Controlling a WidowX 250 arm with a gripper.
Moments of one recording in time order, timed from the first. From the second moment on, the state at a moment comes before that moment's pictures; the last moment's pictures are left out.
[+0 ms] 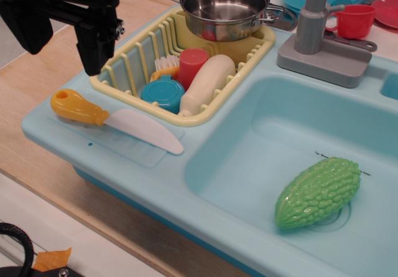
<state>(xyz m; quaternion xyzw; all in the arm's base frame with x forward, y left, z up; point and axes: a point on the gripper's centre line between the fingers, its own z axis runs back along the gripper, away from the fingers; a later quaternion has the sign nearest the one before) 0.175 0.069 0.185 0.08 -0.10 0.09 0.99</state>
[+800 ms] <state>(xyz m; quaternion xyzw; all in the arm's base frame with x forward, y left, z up) 0.159 0.073 0.178 -0.01 -0.07 -0.24 0.97</state>
